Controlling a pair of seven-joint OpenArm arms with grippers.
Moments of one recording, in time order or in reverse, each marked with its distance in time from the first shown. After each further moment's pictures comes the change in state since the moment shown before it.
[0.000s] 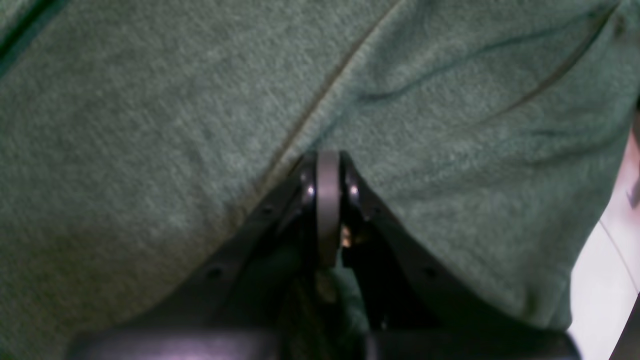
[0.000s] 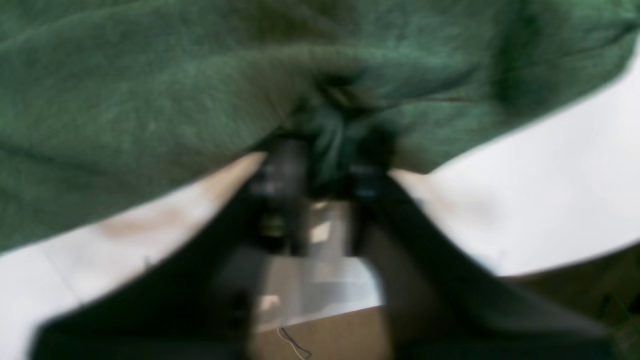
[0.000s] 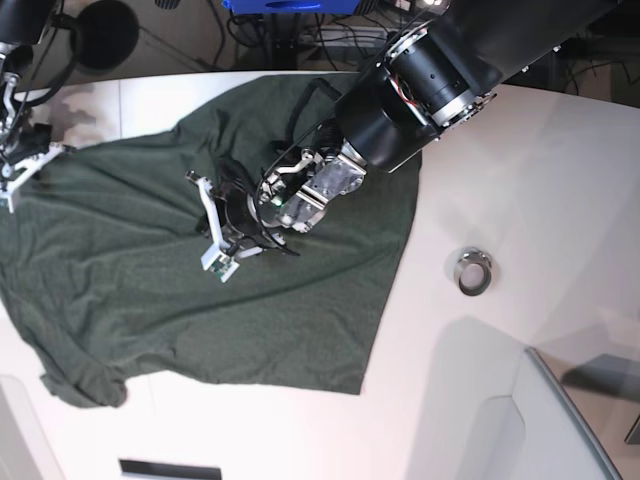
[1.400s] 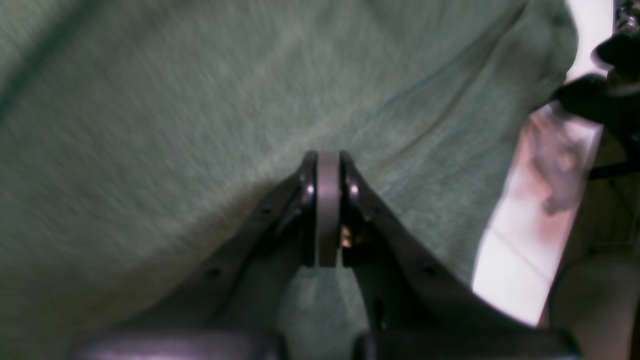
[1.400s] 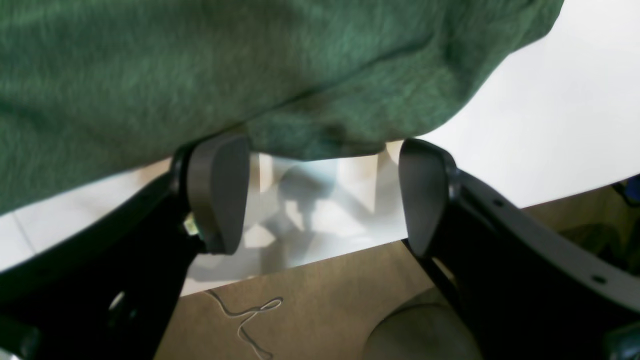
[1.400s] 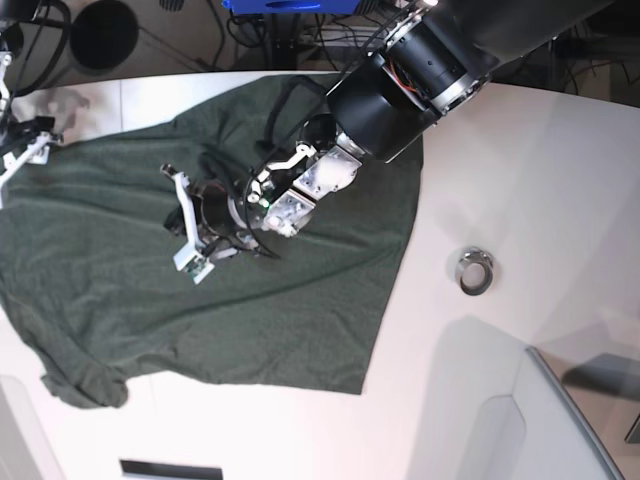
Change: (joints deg) left arm 2.8 0.3 -3.3 8.0 1.6 -5.7 3.2; right arm -5.4 1.2 -0.2 12.4 -0.7 -0.2 -3.2
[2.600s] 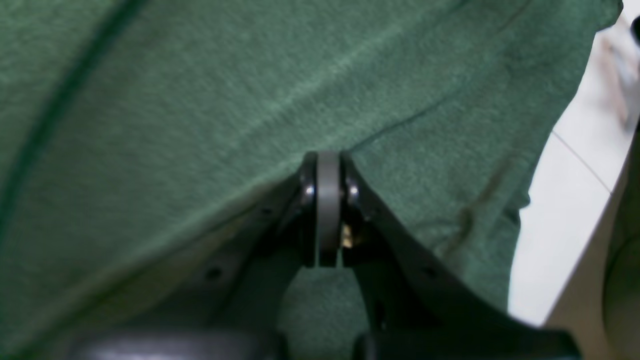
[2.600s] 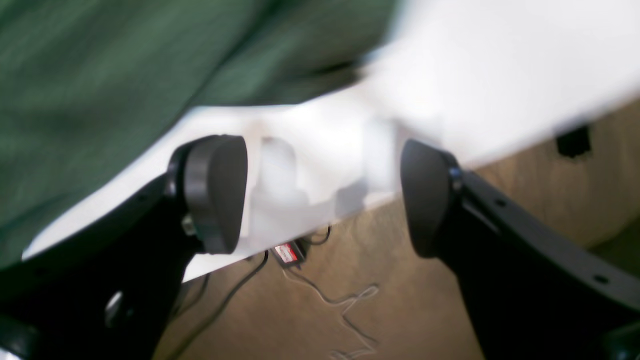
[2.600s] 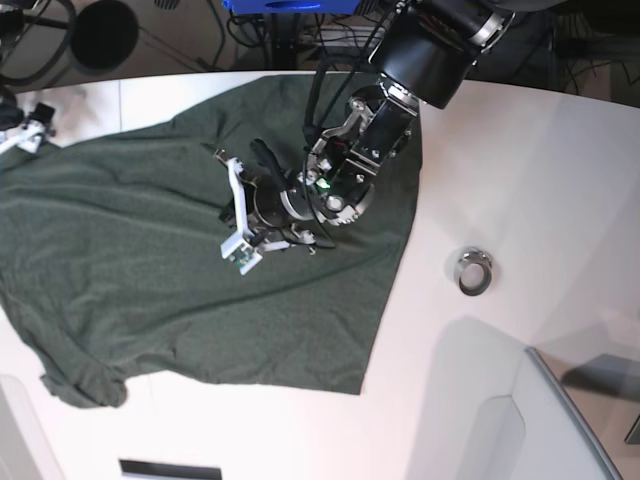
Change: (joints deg) left arm 12.7 -5.8 -18.0 25.9 18.3 -3.7 20.5; right arm -2.3 -3.8 8.9 0.8 12.7 0.0 -5.6
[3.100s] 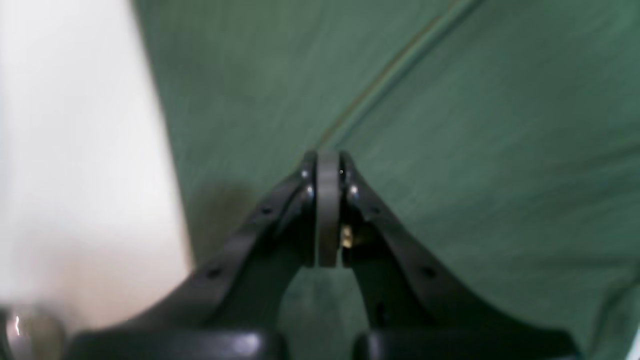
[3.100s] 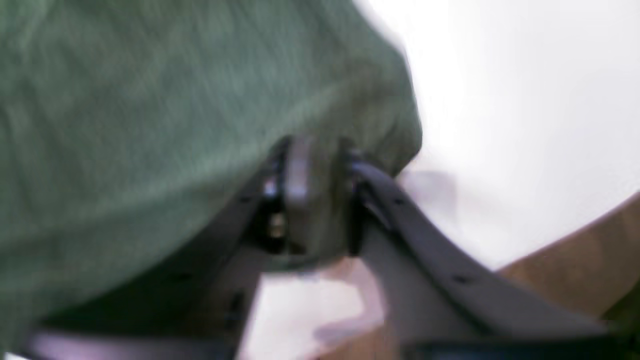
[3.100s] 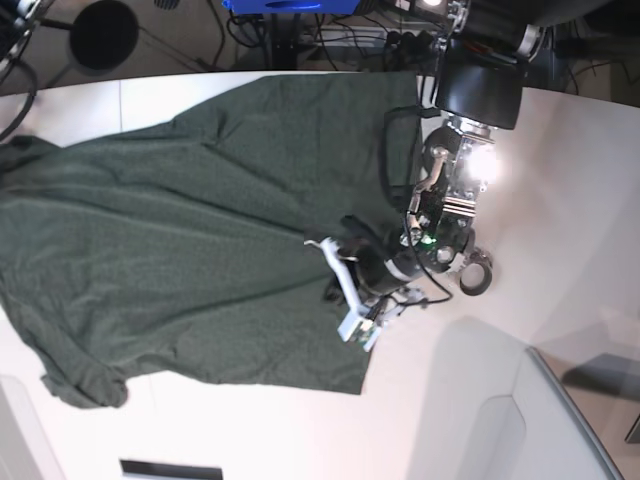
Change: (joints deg) left arm -2.1 -6.0 -18.9 9.6 -0.7 -0.2 4.1; right arm 13.7 4.9 7.3 -6.1 -0.6 -0.2 2.9
